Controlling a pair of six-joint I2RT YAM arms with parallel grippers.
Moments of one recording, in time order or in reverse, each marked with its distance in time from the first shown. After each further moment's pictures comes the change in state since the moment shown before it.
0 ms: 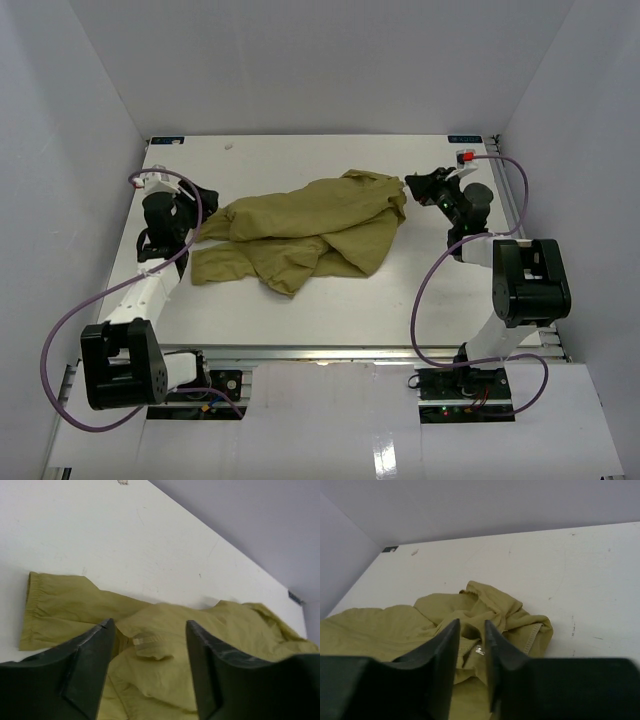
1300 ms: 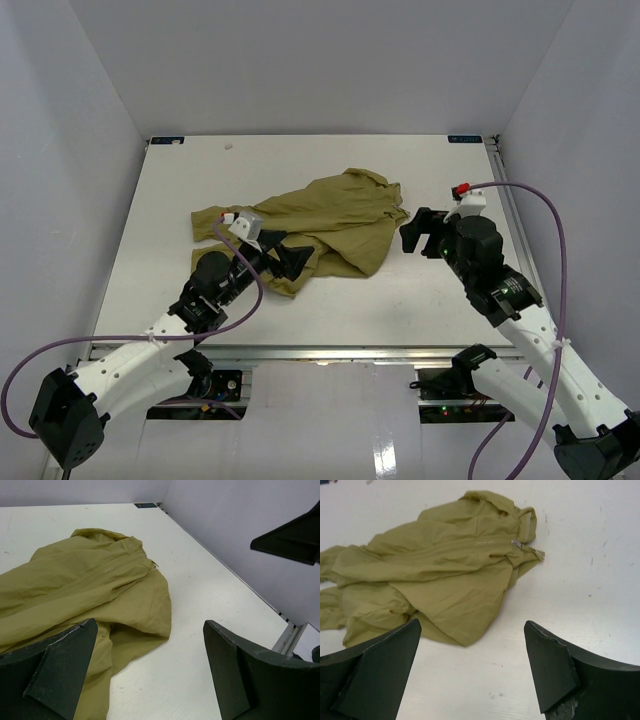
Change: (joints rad) left arm -0.781 -0.397 -0.258 0.182 -0.080 0.256; right arm 0.450 -0.925 0.047 -1.364 0.646 -0.110
